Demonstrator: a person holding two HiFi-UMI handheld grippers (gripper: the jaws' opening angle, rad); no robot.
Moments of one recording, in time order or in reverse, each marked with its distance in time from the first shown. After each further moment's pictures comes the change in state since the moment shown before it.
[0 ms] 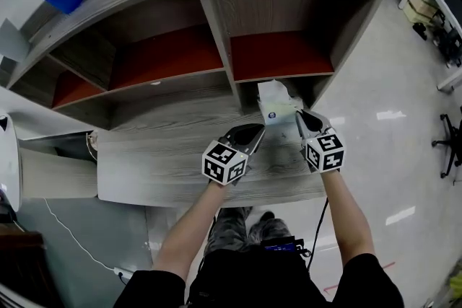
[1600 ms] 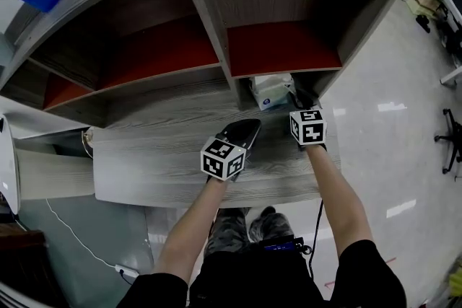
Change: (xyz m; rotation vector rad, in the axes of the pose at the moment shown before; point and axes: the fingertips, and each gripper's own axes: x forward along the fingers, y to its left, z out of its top) left arm 0.015 0.036 -0.032 -0.053 0.030 0.061; right arm 0.089 -0.034 -0.038 0.013 0.132 -0.162
